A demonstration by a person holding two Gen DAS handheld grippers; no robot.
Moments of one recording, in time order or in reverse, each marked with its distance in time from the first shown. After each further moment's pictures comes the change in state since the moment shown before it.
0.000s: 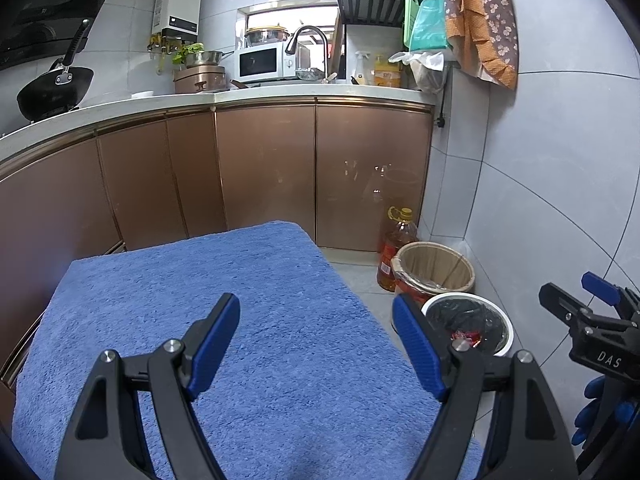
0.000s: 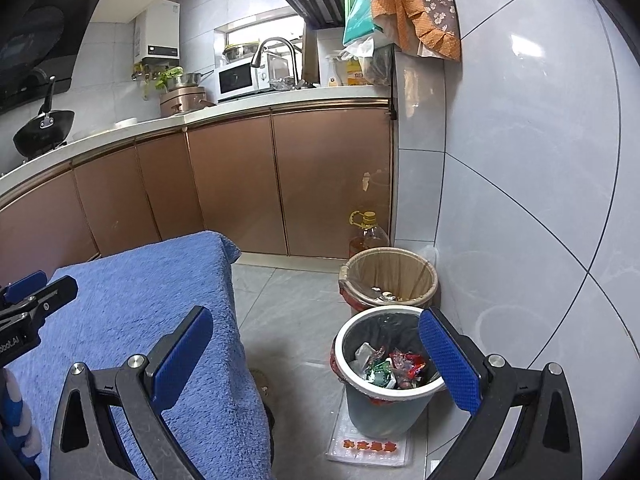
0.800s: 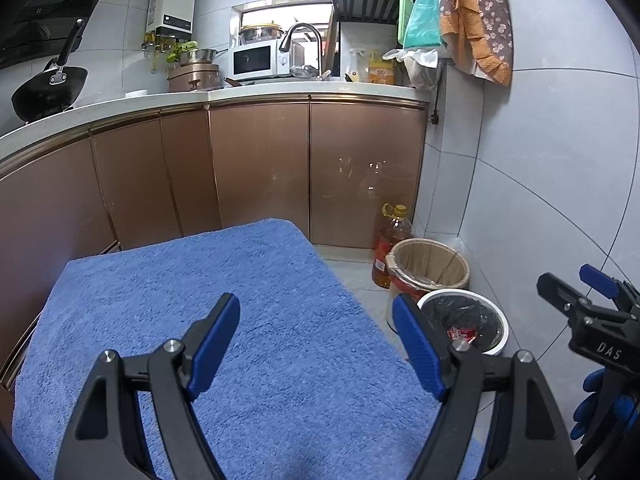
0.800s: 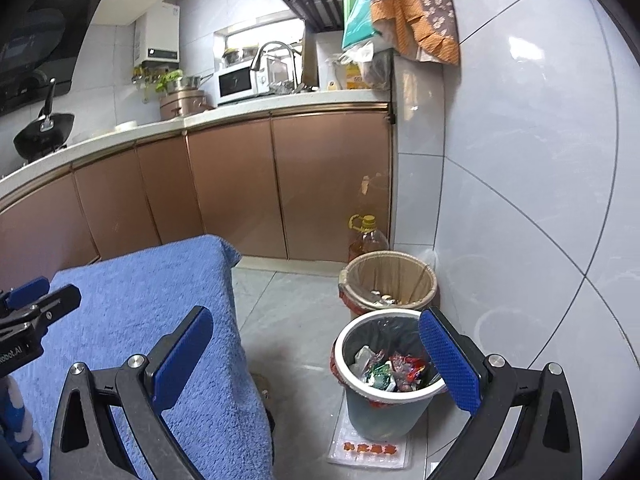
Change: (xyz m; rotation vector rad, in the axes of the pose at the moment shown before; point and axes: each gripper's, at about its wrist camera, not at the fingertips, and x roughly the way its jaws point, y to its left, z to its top) left arm 0.001 -0.004 0.002 0.012 0.010 -0.024; right arm -0.008 -0.001 0.001 0.010 -0.022 -0.012
